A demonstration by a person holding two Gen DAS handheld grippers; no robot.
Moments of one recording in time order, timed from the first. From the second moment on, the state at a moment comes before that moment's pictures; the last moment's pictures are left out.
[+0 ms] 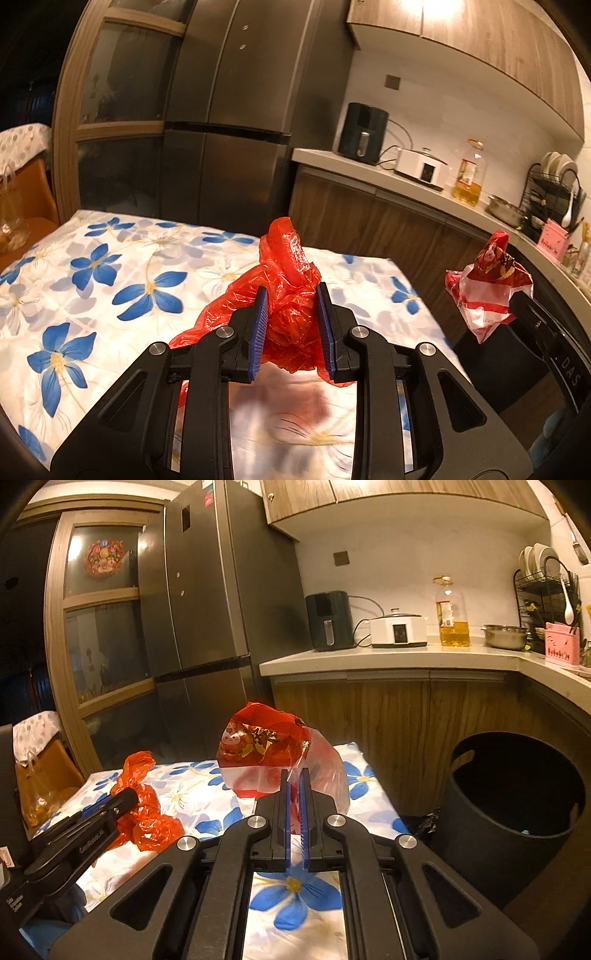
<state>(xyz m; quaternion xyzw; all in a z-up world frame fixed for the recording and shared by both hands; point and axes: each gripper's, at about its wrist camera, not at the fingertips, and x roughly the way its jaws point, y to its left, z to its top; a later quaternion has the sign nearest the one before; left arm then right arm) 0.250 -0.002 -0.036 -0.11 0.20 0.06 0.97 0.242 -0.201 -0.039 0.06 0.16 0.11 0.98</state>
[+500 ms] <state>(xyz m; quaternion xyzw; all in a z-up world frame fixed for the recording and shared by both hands) 0.244 -0.099 -0.005 -0.07 0.18 -0.02 0.98 0.209 -0.279 -0.017 0.08 0.12 0.05 0.99</state>
